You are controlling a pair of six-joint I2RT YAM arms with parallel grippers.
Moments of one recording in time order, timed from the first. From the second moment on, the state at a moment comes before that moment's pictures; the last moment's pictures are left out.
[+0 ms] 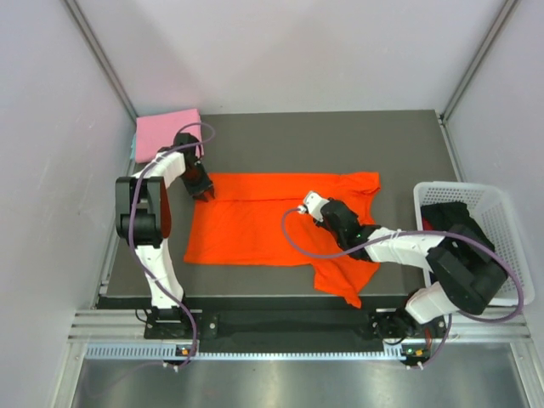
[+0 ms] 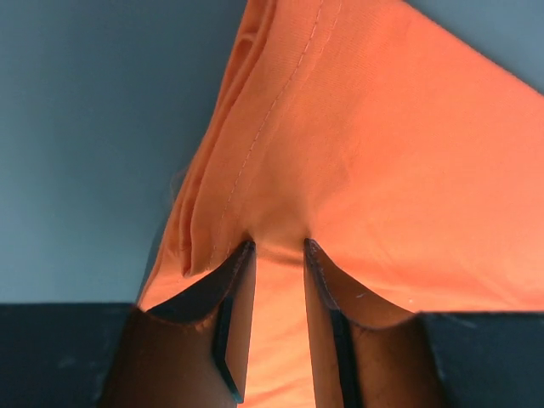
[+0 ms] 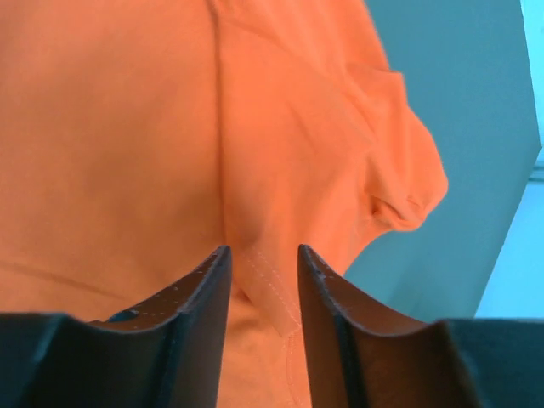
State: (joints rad) left arm -0.01 2.01 1.46 -0.70 0.09 -0.50; right arm 0.76 1.45 0.60 0.16 0.50 -0.49
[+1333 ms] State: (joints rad) left arm 0.01 2.07 1.54 -0.73 0.06 -0.51; right arm 0.79 1.70 0.64 0.31 0.64 -0.61
